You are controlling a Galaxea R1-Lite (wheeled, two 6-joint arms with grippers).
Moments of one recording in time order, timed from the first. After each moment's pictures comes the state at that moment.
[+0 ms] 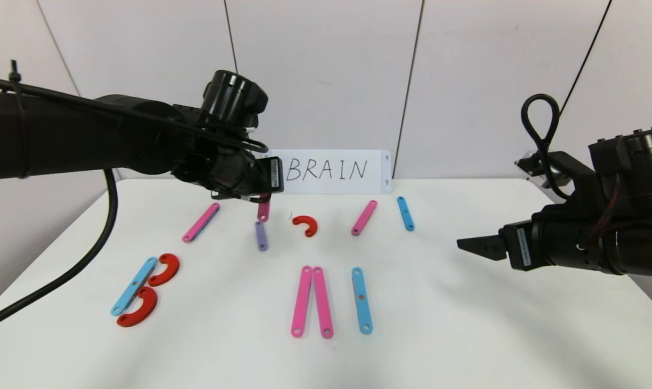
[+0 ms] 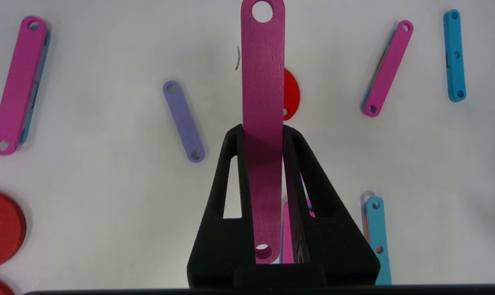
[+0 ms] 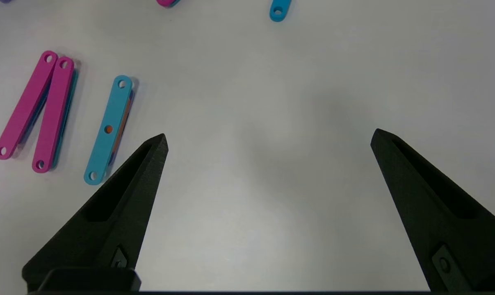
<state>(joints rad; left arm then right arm) -0.51 1.94 -1.66 0.35 0.20 -0.41 0.31 1.50 -0.88 0.02 0.04 0.07</state>
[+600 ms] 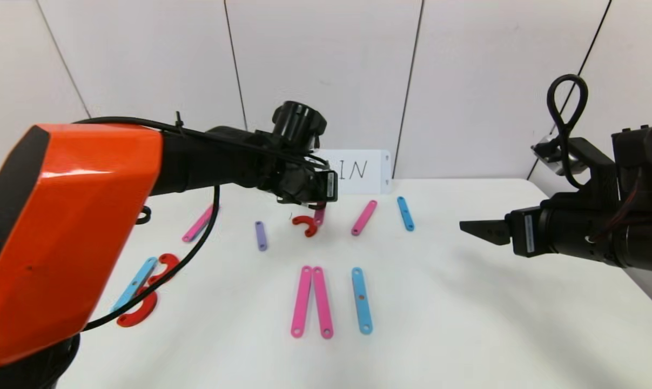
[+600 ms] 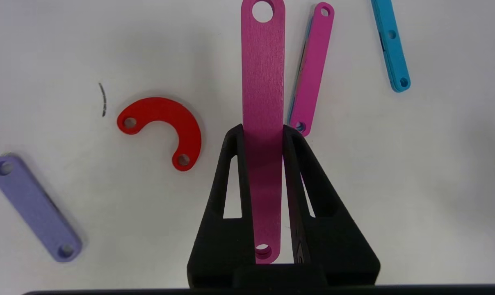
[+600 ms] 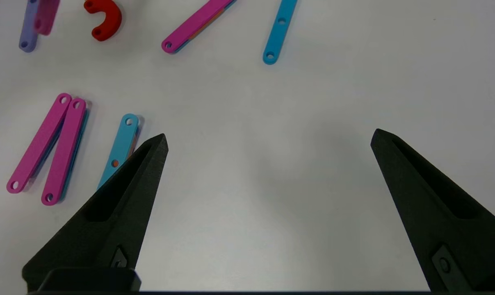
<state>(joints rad) -0.58 2.25 -1.96 0.33 0.05 -0.37 0.30 1.47 -0.84 -0.10 0.03 0.08</state>
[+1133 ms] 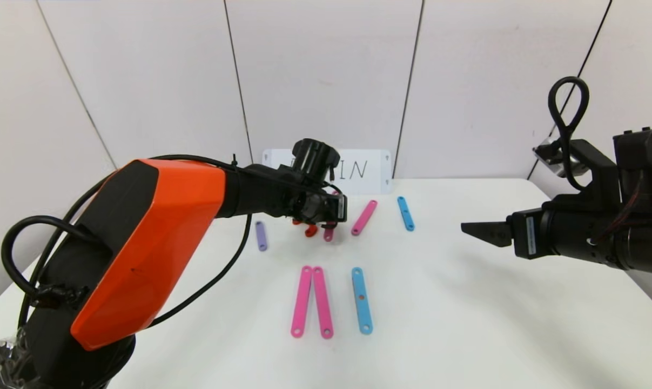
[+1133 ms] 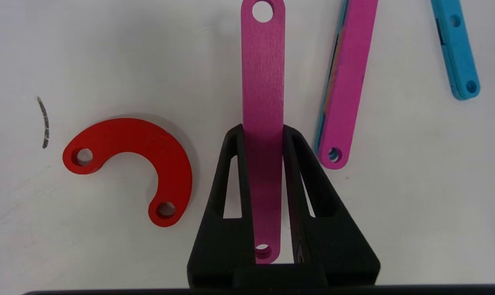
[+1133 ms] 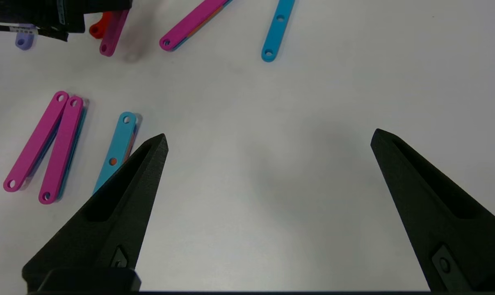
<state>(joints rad) -0.58 2.41 -1.98 0.20 0.05 -0.36 0.30 1.47 -0.83 -0.10 0.03 0.07</state>
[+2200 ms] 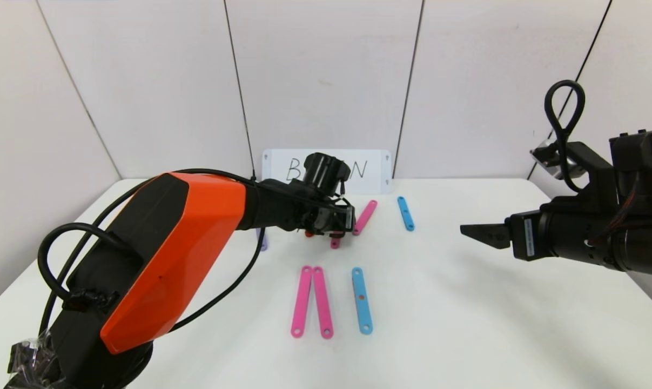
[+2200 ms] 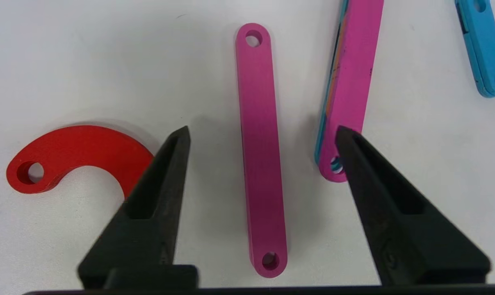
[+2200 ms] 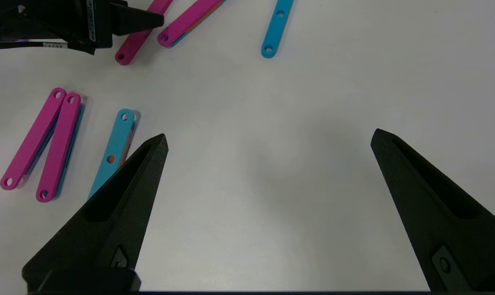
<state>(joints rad) -0.61 2.47 -1.98 0.14 0.10 -0.34 0.30 1.48 -0.83 -0.10 0.03 0.07</state>
